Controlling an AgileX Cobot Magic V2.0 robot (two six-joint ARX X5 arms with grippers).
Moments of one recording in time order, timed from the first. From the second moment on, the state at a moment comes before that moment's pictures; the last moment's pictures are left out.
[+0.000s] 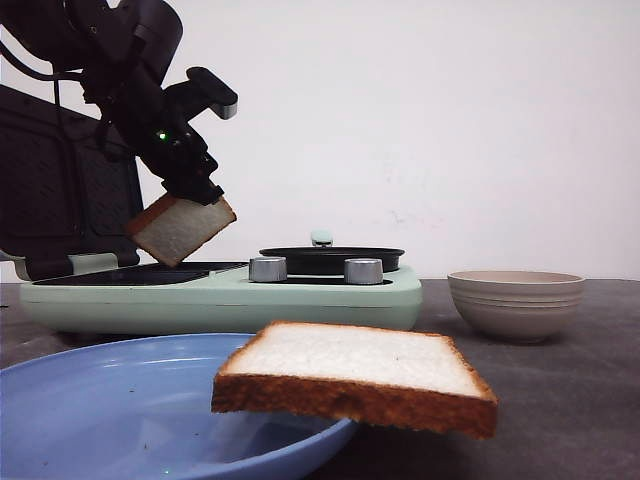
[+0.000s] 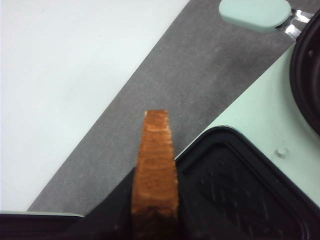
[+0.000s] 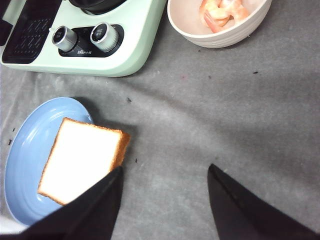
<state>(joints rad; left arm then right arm) -0.33 1.85 1.32 0.08 -0.11 0.73 0.12 0.54 0.59 -0.80 -0.44 0.34</state>
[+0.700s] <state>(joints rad) -0.33 1.85 1.32 -0.01 -0.09 0.68 0.12 0.54 0.59 -0.80 -0.44 0.34</state>
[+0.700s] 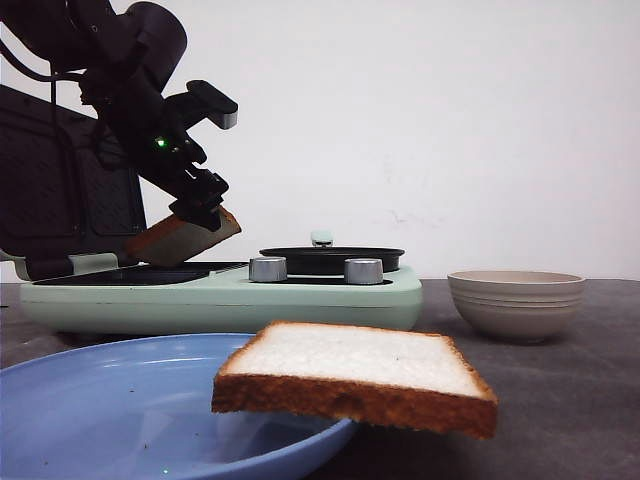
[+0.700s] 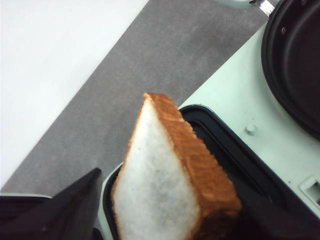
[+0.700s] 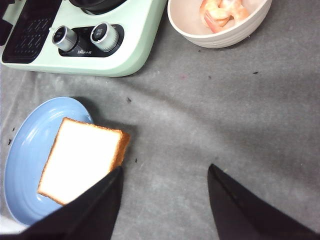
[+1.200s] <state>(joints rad) -0.33 1.85 1.32 -0.04 -0.07 0.63 0.12 0.54 0.59 -0.80 -0.44 0.34</state>
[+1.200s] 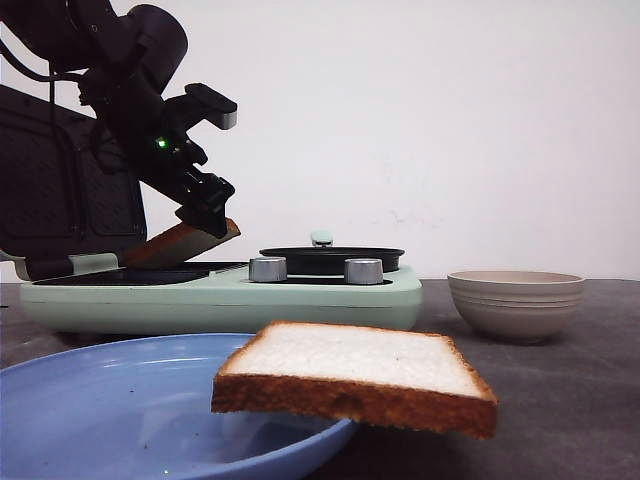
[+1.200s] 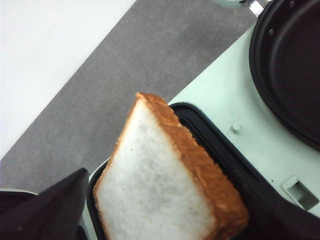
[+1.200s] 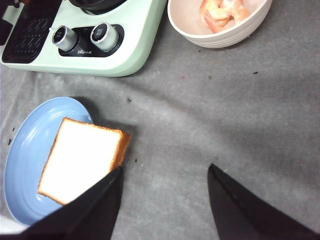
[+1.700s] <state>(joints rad) -0.33 1.85 1.32 -0.04 -0.06 0.60 0.12 0.54 0.59 -0.80 -0.44 0.34</state>
